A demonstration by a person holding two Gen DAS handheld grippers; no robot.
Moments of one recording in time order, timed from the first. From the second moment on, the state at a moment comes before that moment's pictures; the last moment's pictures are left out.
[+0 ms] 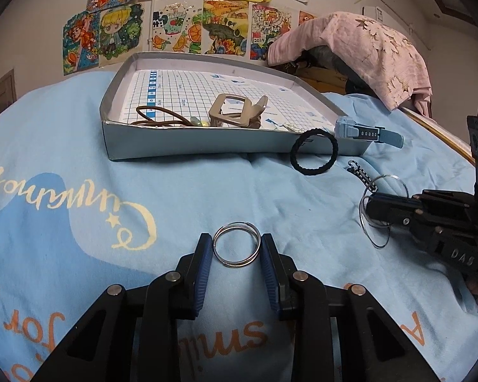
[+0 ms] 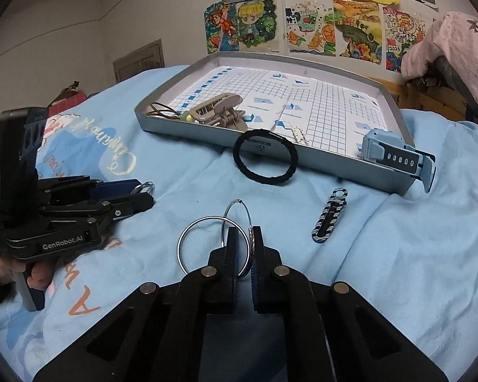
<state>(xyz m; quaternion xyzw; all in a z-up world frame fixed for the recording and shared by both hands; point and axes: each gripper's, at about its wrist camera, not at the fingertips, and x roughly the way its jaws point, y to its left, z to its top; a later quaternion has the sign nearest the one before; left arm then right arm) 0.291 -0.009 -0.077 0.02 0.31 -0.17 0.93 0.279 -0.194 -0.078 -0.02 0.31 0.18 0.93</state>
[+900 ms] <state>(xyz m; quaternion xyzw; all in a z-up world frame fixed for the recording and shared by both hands) 0.341 -0.021 0.003 -0.05 0.26 -0.14 0.95 0.321 -0.237 -0.013 0.04 0.21 0.19 0.96</state>
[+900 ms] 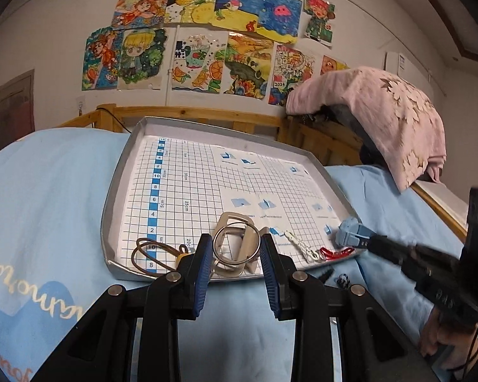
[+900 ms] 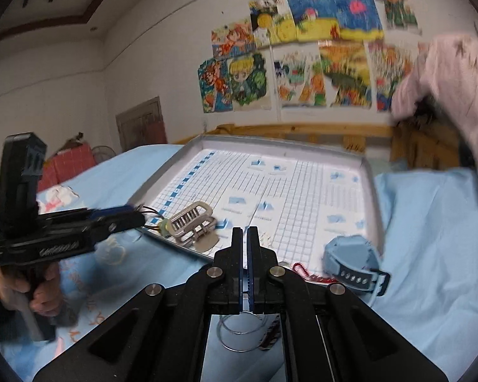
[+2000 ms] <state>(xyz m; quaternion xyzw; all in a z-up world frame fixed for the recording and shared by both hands) 0.322 -0.019 -0.065 -0.08 0.33 -0.17 0.92 0.342 -0.207 -0.086 0.04 0.37 0.22 0.90</state>
